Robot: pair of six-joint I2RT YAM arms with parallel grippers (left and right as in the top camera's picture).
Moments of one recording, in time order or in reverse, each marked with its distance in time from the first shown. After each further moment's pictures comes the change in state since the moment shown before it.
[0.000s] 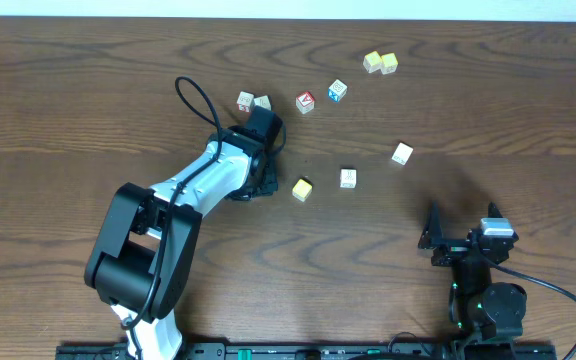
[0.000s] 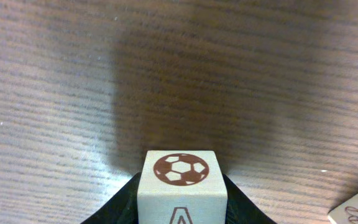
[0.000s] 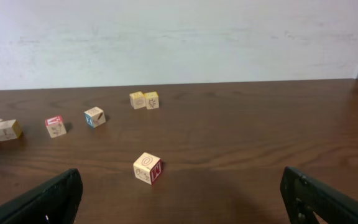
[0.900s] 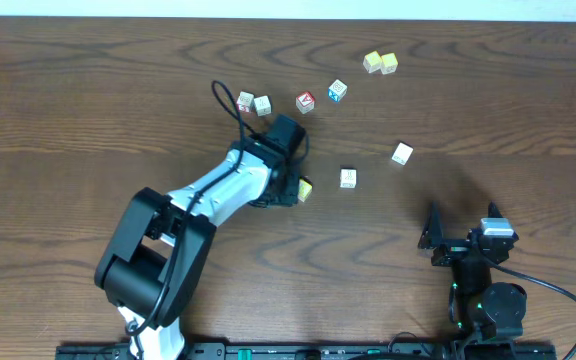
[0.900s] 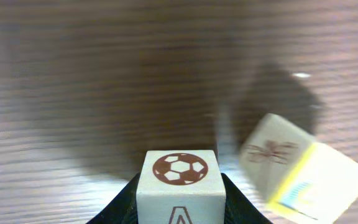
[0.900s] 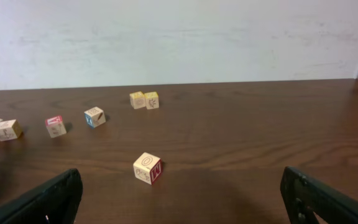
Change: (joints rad) left arm -0.119 0.000 0.000 0.042 0.092 0.129; right arm 0.000 0.000 0.000 0.000 0.000 0.000
